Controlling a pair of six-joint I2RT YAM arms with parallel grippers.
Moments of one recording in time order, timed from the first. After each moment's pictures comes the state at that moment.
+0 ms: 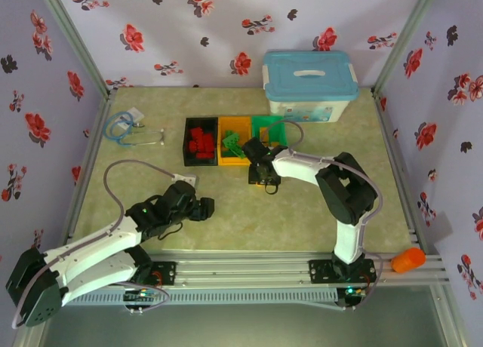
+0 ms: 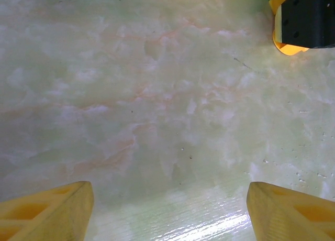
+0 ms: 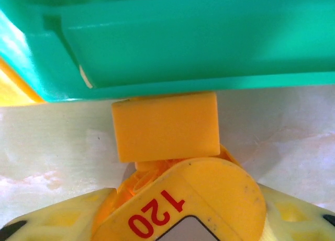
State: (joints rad) left arm -0.87 0.90 0.49 -0.43 -0.18 -0.64; right arm 0.74 1.89 1.19 -0.59 0.15 0.72
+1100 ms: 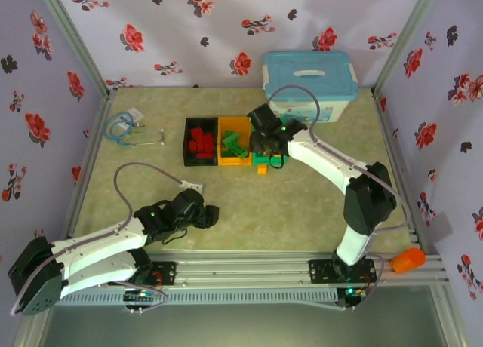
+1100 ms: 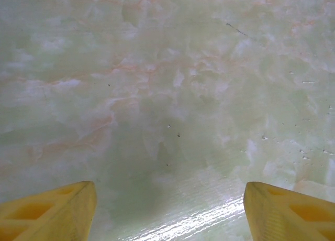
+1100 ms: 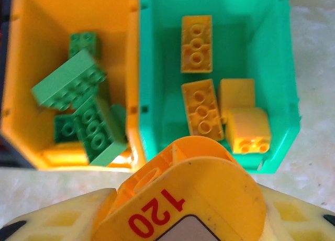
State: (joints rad) left arm -0.98 0.95 0.45 -0.38 -0.22 -0.69; right arm 0.66 1.76 1.49 -0.77 0.21 0.59
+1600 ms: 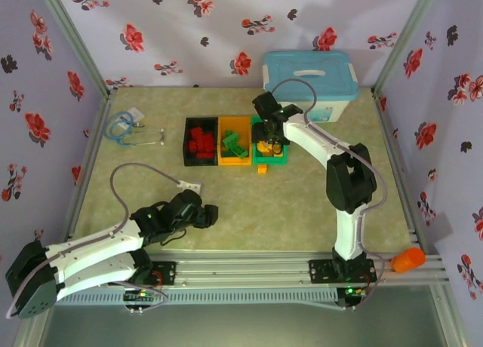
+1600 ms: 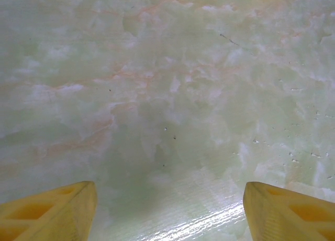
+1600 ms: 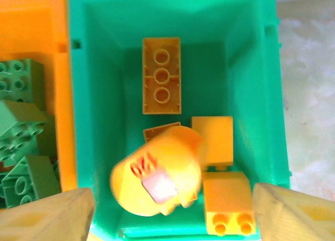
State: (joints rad) left arm -0.99 0.90 0.45 -0.41 -0.24 -0.70; right arm 0.57 1.96 1.67 -0.83 0.19 0.52
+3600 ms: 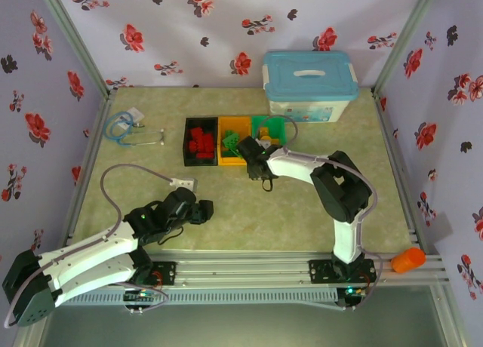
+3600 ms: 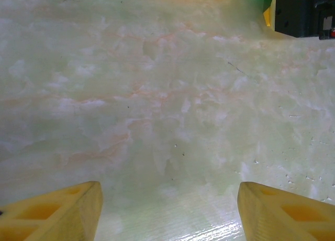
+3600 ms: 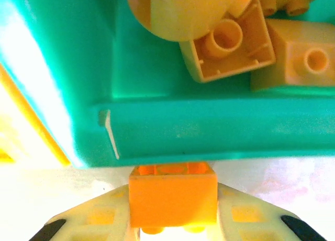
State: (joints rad) left arm -0.94 0.84 0.45 -0.42 -0.26 -0.73; right arm 0.77 1.93 1.25 -0.57 0.32 0.67
